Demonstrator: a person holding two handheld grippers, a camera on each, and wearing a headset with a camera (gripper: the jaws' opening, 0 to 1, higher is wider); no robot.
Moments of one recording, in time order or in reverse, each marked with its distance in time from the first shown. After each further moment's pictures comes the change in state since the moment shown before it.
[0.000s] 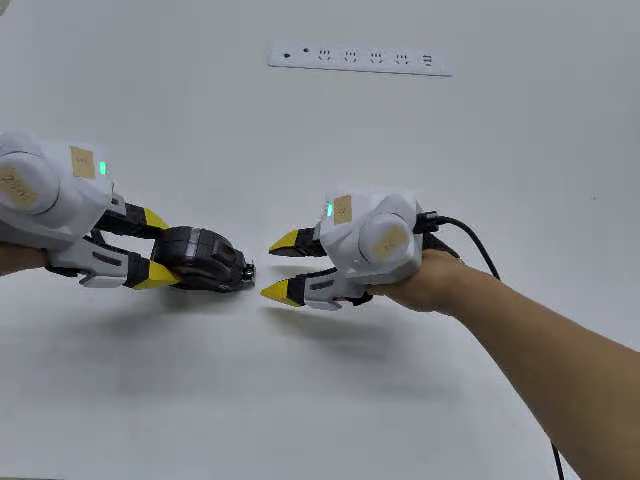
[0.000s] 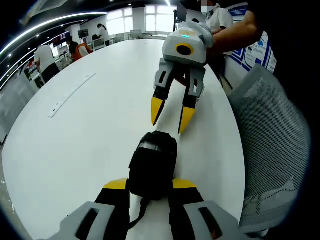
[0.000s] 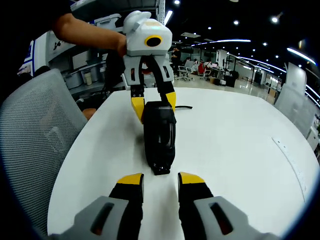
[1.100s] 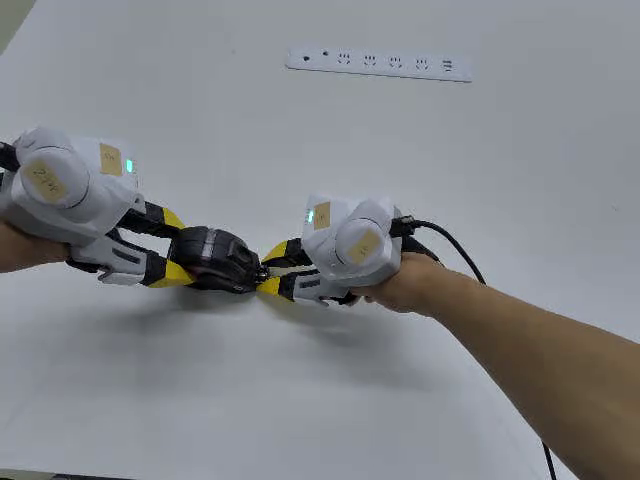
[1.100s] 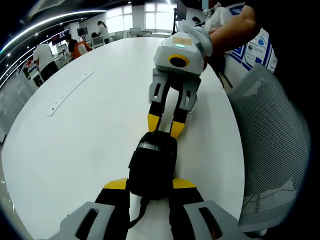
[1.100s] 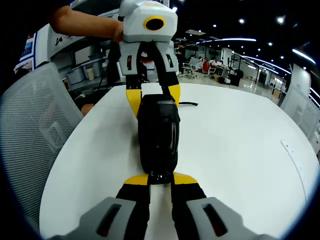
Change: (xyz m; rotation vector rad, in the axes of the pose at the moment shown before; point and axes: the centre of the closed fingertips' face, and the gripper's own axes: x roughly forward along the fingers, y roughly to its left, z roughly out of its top) left arm 0.000 0.001 -0.002 0.002 0.020 -0.005; right arm 0.028 -0.002 -0.001 -0.024 0.026 0.033
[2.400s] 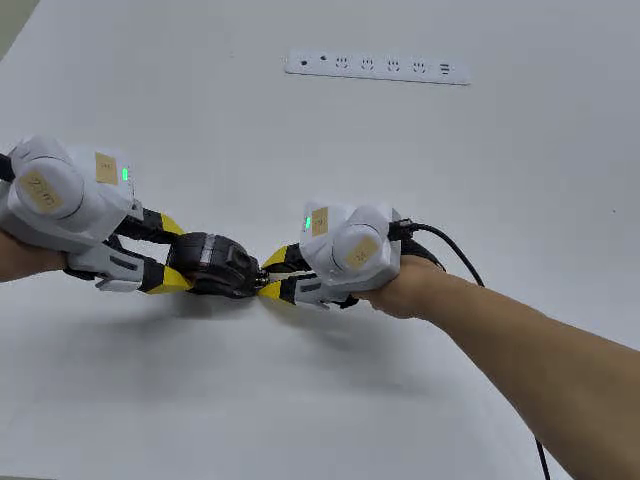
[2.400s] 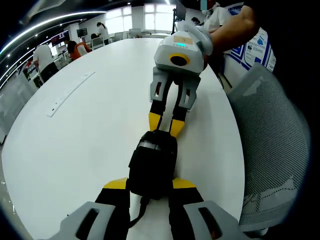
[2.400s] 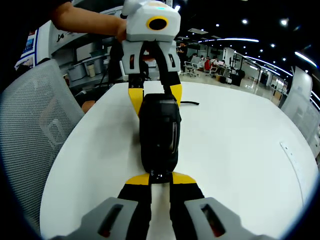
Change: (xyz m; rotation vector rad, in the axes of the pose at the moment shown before) left arm 0.000 -0.001 -0.001 0.006 -0.007 -0.002; right arm -0.002 0.001 0.000 -0.021 0.024 0.003
